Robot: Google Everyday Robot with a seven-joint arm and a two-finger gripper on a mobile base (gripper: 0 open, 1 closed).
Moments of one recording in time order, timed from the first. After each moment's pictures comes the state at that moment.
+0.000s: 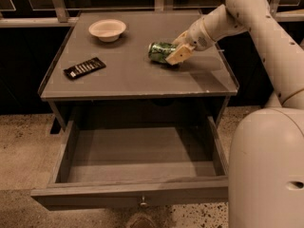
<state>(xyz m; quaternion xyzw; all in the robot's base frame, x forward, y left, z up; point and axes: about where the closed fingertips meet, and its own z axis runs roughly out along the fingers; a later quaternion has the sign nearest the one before) 0.753 -0.097 0.858 -0.57 0.72 0.19 0.36</state>
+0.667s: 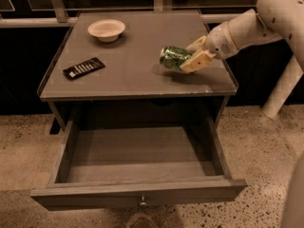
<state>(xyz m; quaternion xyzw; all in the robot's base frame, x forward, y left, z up) 0.681 -0.130 0.877 -0.56 0.71 0.22 0.37</state>
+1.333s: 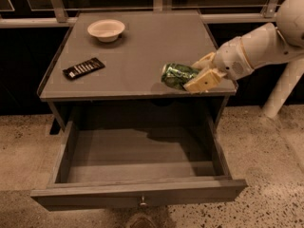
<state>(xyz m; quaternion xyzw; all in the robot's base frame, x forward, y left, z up) 0.584 -0.128 0.884 -0.54 0.73 0.23 0.35</state>
